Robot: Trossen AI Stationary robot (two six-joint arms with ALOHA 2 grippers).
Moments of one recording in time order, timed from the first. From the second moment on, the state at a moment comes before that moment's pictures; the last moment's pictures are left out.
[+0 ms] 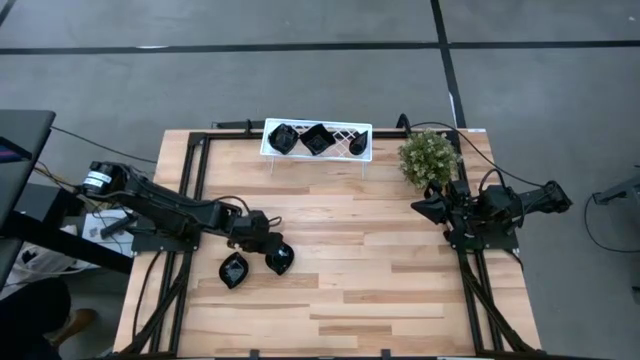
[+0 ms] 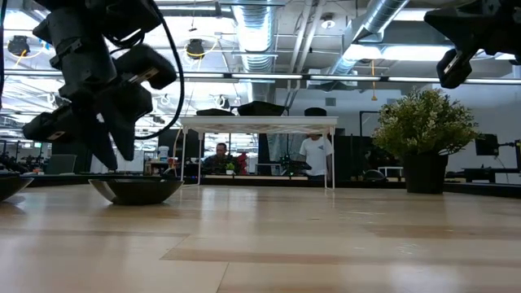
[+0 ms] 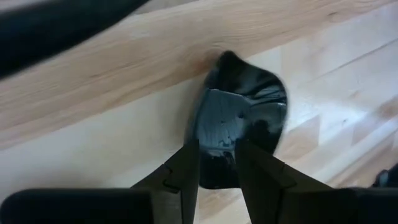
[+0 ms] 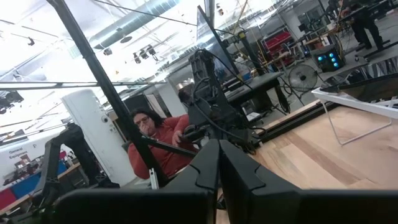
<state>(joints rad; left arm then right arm) -0.23 1.48 0.61 -0.33 0.03 -1.47 0.26 0.00 0.10 0.14 0.29 0.43</state>
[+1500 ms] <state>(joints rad) -0.21 1.60 0.56 -0.23 0.01 -1.50 0.26 0.00 0.10 0.14 0.29 0.43</state>
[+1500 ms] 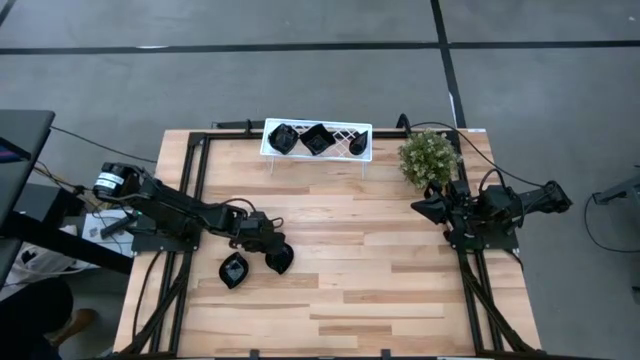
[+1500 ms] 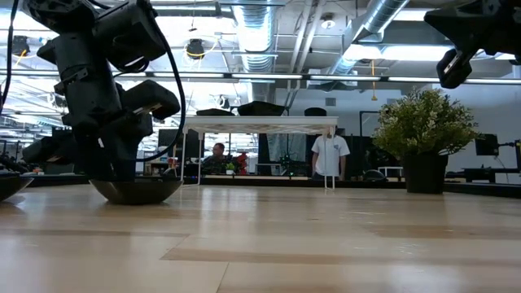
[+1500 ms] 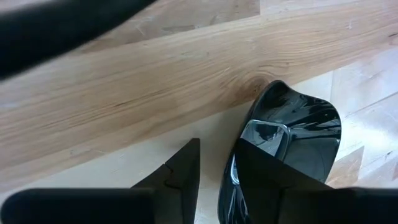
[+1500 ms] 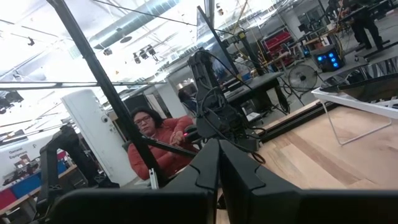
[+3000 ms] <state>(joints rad) 0.10 1.14 0.60 -0.22 -0.08 -1.06 0.26 0.00 0.10 0.11 0.29 0.43</state>
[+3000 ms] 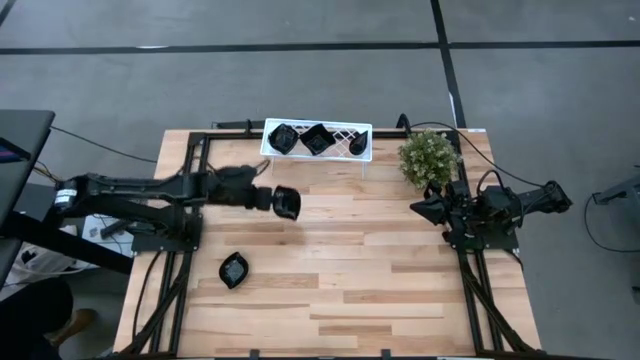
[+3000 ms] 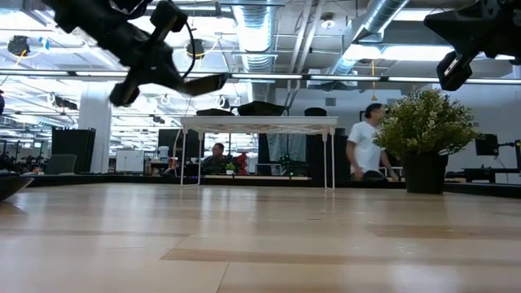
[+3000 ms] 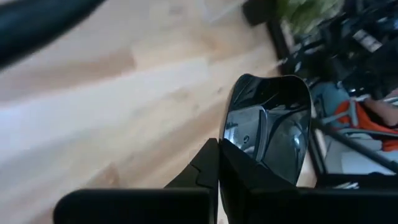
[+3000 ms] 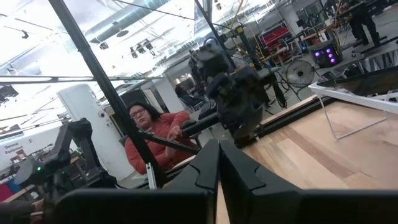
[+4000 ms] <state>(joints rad) 0.69 1.34 1.08 -0.56 0.15 -0.38 0.26 0.00 0.10 0.11 0.29 0.44</state>
